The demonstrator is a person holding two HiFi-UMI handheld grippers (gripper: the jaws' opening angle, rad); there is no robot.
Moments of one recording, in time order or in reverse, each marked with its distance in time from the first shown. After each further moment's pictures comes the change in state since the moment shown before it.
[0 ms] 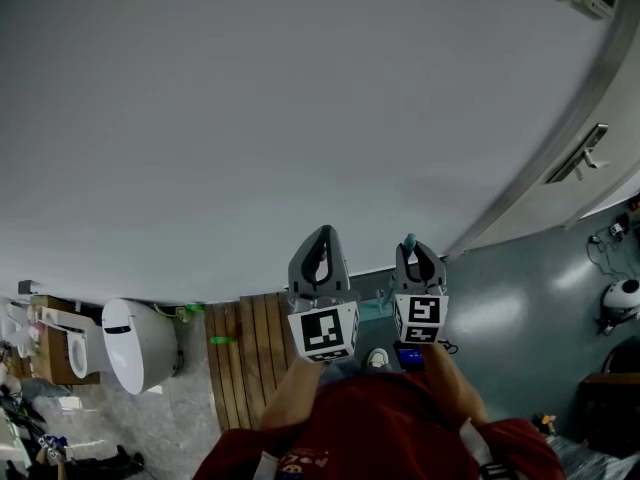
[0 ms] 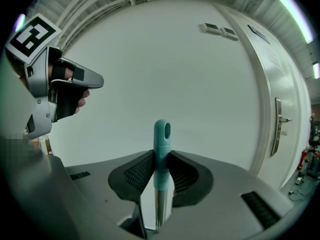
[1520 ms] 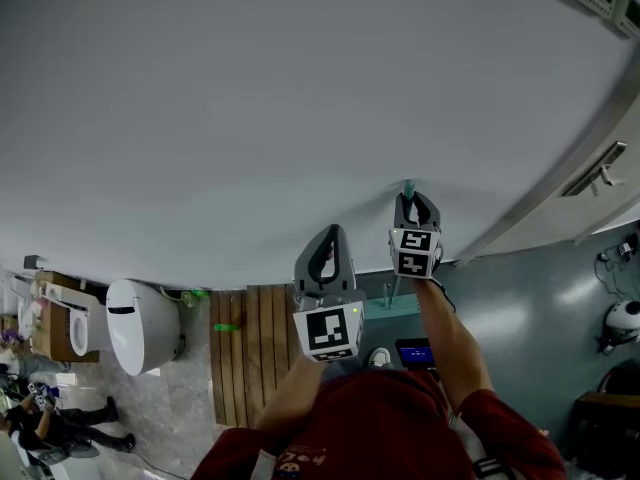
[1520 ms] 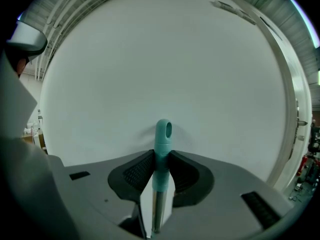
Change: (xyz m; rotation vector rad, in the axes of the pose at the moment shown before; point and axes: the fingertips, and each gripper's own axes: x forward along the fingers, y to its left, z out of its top) left arm -0.009 0.019 -0.001 0.012 0.009 0.048; right arm 0.129 -0.005 0.010 -0.036 0.045 -0.028
